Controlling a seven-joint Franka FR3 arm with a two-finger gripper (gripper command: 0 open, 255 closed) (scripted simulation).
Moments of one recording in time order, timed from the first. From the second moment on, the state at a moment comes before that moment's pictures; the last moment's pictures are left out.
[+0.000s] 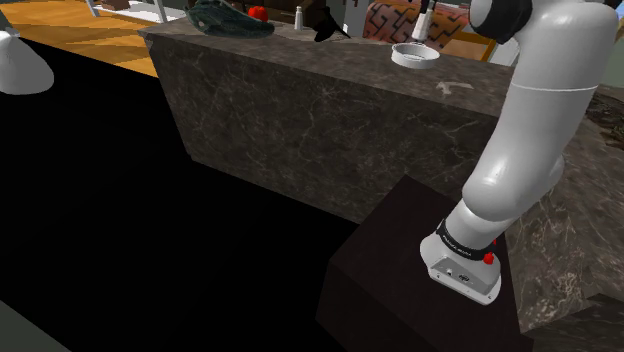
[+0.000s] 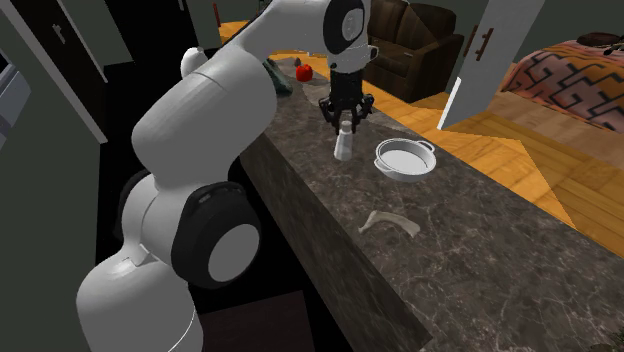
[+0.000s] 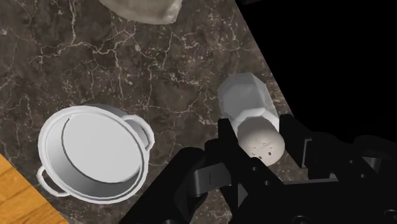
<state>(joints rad) -0.27 0.29 -0.61 -1.11 0.10 1.39 -0.66</state>
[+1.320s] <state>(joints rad) -0.31 -0.28 -0.68 -1.66 -0.24 1.49 -0.82</state>
